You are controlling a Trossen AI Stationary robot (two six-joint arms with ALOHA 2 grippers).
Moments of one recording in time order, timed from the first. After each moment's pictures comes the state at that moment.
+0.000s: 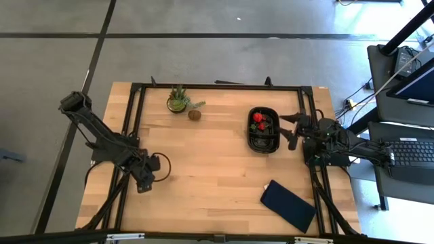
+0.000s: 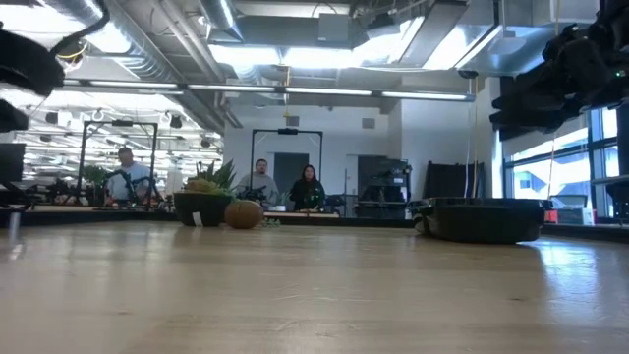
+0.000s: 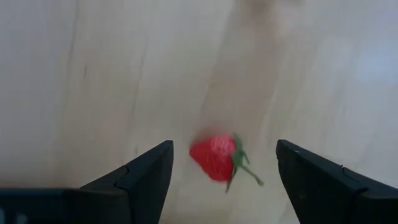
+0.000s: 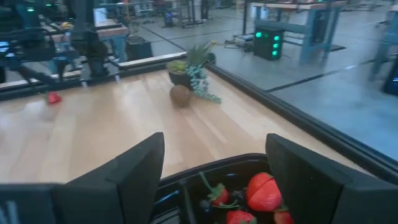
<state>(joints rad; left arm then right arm) -0.73 1.13 0.61 -0.86 -0.05 -1.04 -0.21 0.01 0.16 -0.29 0.20 0.10</state>
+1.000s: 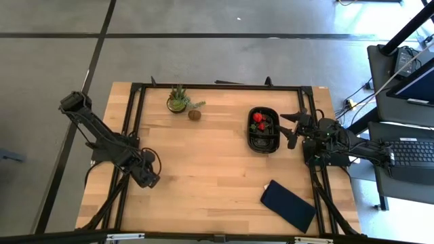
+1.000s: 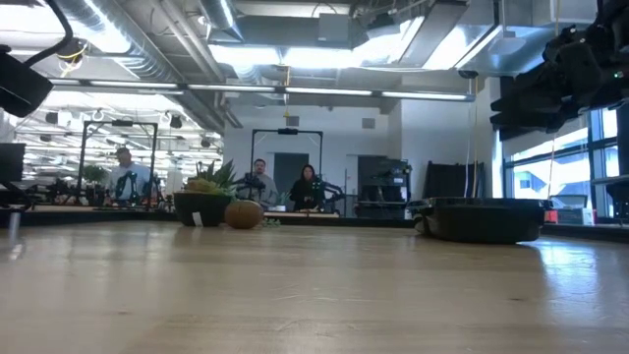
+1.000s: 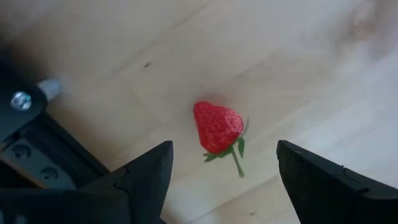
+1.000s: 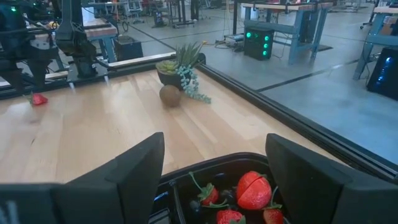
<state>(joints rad) -0.74 1.13 0.61 -0.90 0.02 -1.77 -0.21 0.01 0.16 -0.30 0.24 0.10</state>
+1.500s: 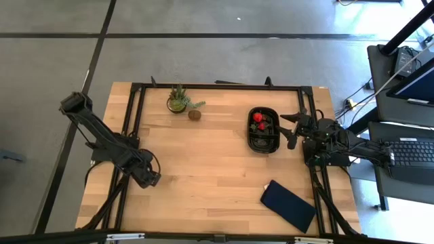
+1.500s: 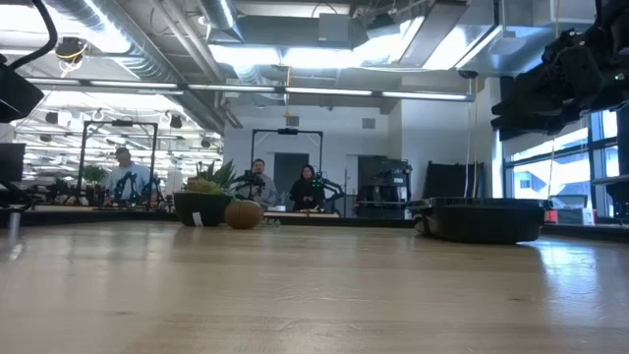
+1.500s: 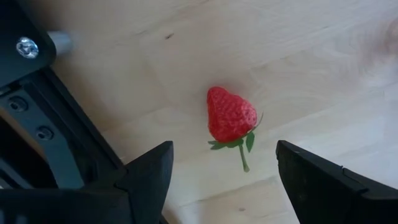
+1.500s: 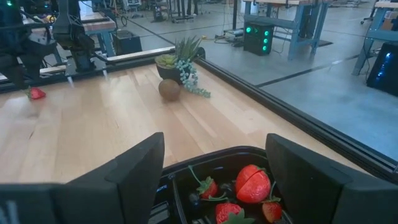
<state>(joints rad) -0.74 1.15 0.61 -0.90 0.07 -1.95 -0.21 0.01 0.16 -0.32 0.24 0.10</state>
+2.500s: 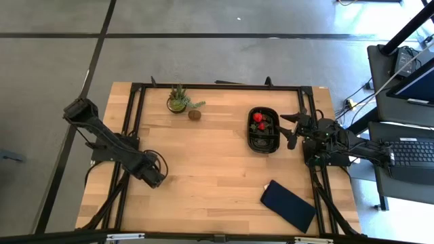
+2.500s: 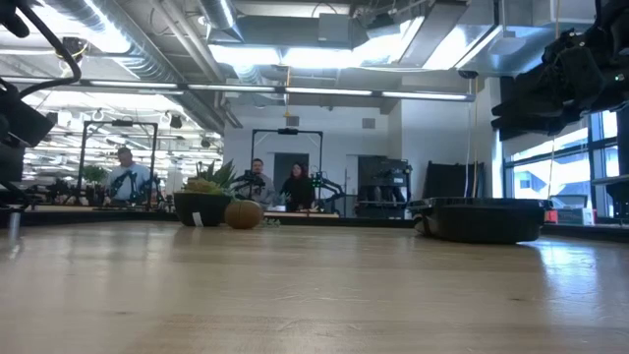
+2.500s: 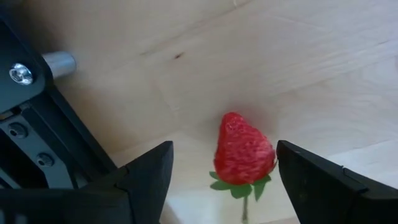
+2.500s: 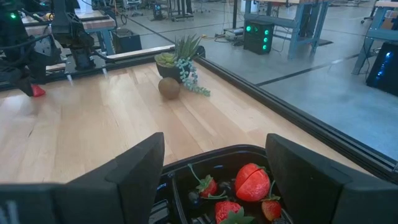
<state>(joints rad) -0.66 1.33 0.61 -0.87 0.13 -1.85 -0.21 0.01 0.16 -0.33 0.24 0.10</state>
